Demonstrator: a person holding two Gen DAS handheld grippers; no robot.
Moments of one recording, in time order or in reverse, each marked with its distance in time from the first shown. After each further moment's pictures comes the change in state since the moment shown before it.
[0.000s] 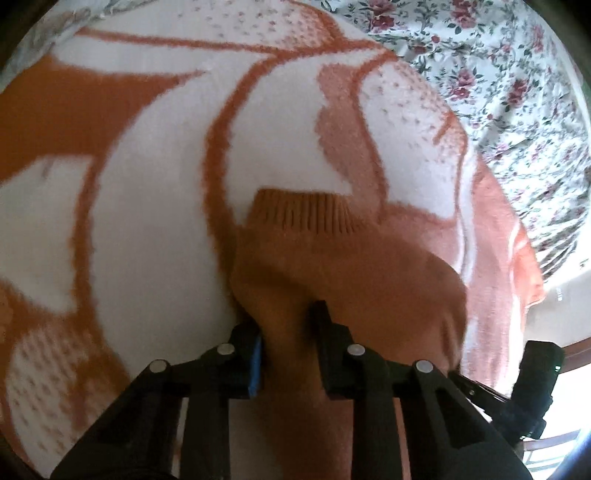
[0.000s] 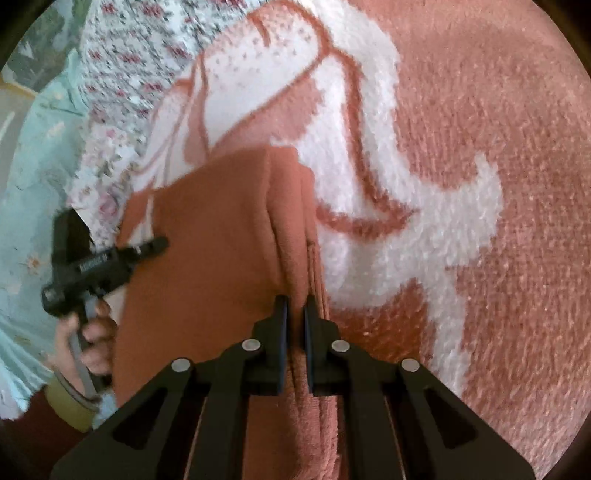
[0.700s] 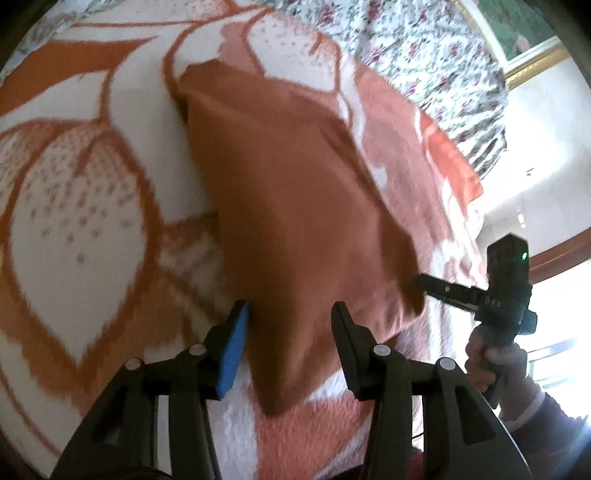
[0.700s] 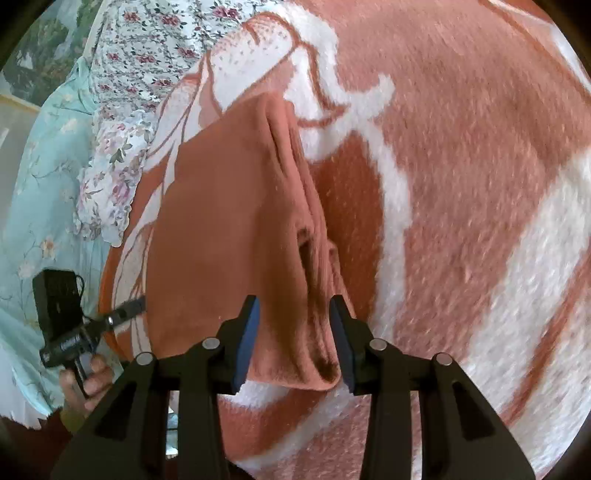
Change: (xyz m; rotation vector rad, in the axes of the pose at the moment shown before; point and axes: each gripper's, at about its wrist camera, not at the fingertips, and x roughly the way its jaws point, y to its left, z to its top) left arm -0.108 -0.029 -0.180 0.193 0.113 -0.174; right arm -0.089 0.016 -0.130 0.108 -0.018 -0.029
